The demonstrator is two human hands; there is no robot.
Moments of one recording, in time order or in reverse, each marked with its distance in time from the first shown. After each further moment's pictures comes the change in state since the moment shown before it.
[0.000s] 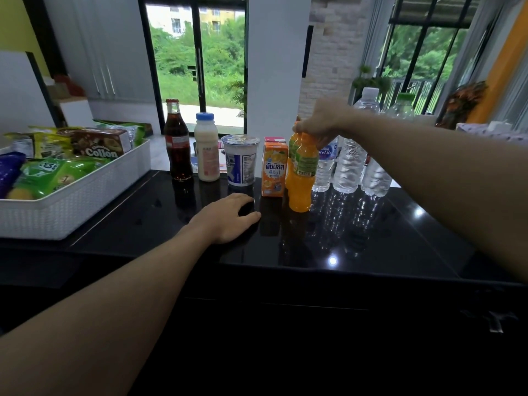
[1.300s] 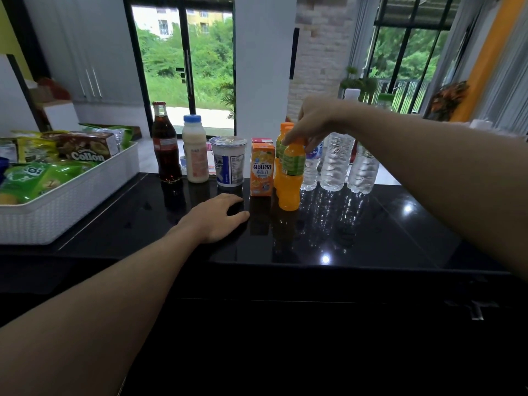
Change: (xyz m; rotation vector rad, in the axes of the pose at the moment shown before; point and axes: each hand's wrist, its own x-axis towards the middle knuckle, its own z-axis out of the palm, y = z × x) left_hand 0.003 -0.004 0.001 -0.012 -0.004 0.002; right_hand -0.028 -0.006 -0.023 -0.015 -0.164 -0.040
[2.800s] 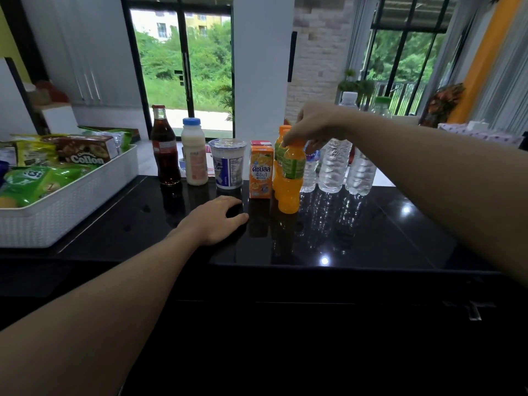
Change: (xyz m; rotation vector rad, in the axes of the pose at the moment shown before) left_hand 0.000 0.000 0.001 -0.022 0.022 0.007; right_hand 0.000 0.005 0.003 0.024 0.058 0.026
